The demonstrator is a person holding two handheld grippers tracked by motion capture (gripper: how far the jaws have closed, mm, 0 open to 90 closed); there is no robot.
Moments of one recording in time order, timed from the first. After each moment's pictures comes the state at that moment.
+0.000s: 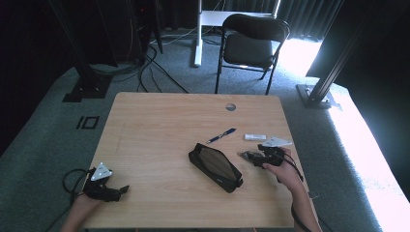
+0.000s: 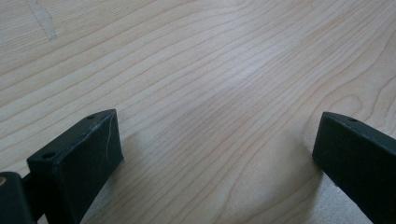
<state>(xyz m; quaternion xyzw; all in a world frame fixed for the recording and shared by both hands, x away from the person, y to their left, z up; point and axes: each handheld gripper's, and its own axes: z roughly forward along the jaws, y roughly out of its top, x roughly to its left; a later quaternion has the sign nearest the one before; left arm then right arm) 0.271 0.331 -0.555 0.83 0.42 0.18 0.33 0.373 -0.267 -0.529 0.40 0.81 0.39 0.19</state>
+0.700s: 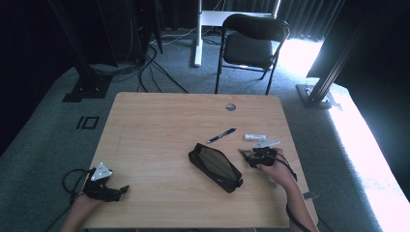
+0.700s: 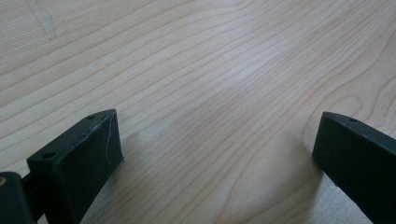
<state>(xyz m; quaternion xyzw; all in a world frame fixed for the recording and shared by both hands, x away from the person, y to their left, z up) 0.271 0.331 -0.555 0.83 0.42 0.18 0.33 0.382 -0.251 -0.546 0.39 0.84 0.32 0.19</state>
